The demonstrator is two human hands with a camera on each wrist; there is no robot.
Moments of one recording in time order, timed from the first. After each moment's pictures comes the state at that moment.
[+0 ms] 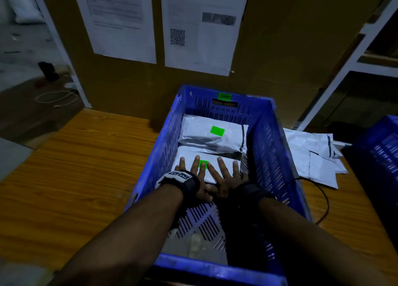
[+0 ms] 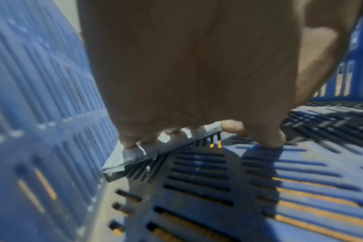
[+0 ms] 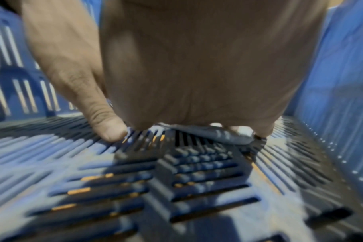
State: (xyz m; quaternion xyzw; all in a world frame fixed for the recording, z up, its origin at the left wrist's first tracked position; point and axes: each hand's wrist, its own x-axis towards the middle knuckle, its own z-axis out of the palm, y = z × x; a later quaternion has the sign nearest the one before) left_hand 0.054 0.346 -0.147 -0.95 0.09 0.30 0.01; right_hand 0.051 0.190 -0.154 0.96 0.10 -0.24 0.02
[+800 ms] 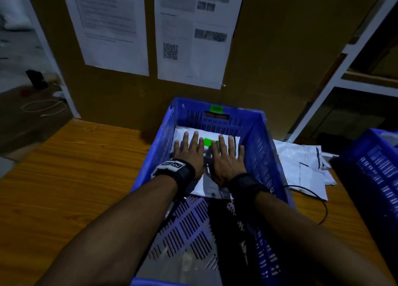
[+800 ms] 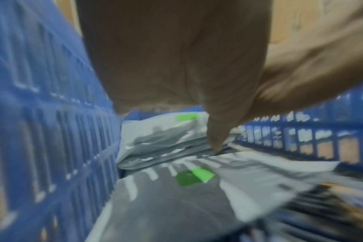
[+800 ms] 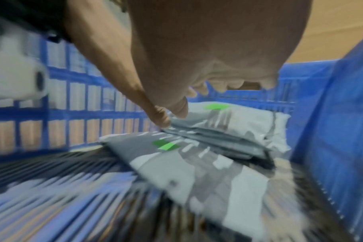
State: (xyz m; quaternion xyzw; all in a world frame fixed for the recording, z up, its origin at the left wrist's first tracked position) left_hand 0.115 0.334 -0.094 -0.99 0.09 0.11 -0.02; right_hand 0.102 0.195 -0.095 0.99 0.12 -0.02 0.04
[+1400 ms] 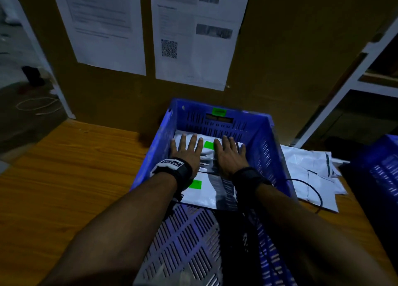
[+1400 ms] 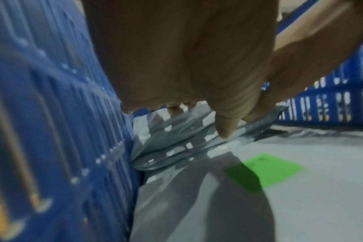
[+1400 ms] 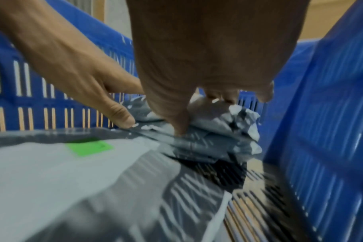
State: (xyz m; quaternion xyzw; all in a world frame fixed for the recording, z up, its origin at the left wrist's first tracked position) left_hand 0.159 0.342 -0.118 -0.99 0.07 0.10 0.00; right_hand 0.166 0.185 -0.103 0.99 0.12 -0.05 0.03
